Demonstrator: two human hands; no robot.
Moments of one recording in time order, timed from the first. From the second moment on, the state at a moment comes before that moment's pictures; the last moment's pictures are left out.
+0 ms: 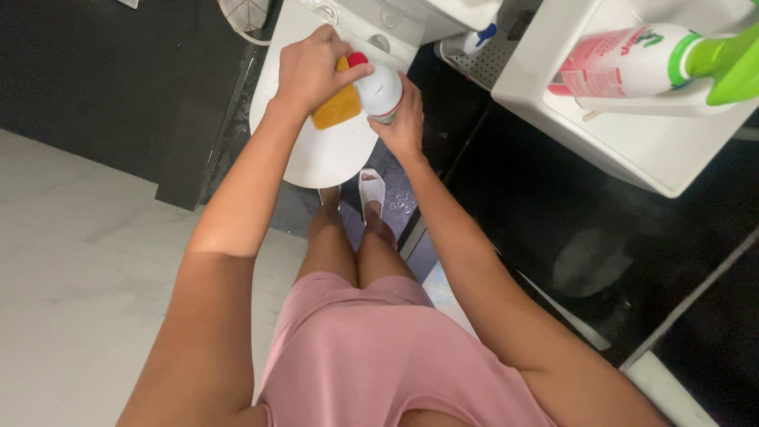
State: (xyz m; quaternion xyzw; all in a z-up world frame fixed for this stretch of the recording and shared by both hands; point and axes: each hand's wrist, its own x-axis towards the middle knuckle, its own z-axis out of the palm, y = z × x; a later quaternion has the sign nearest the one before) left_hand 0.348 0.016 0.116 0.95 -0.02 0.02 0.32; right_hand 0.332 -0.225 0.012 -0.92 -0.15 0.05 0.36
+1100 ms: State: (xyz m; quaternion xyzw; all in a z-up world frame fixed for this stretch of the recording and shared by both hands) left_hand 0.348 -0.010 0.064 0.98 -0.06 -0.06 0.19; right_hand 0.337 -0.186 -0.081 -0.85 -0.11 0.19 0.48
